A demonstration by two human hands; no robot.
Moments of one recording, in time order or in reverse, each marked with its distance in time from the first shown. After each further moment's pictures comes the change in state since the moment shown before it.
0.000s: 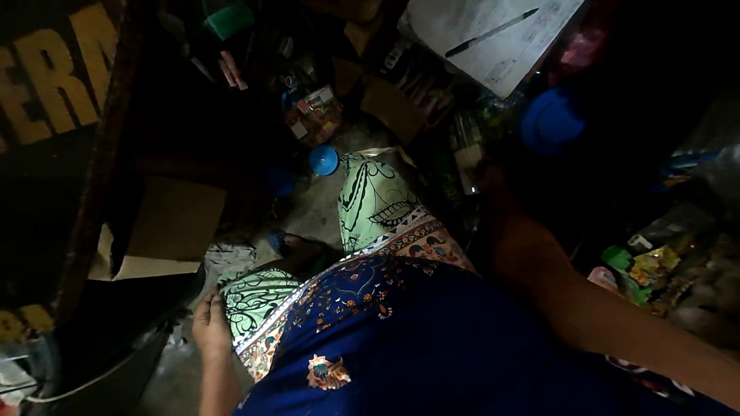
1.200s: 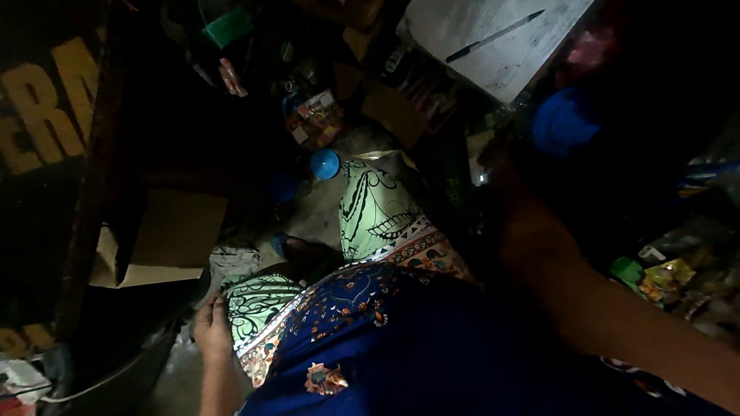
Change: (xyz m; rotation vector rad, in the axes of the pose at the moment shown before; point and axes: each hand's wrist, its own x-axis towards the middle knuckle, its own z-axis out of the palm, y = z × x) left_hand 0.007 0.004 0.004 0.058 -0.010 0.005; right_hand -0.074 -0.121 0.036 -0.434 0.033 0.143
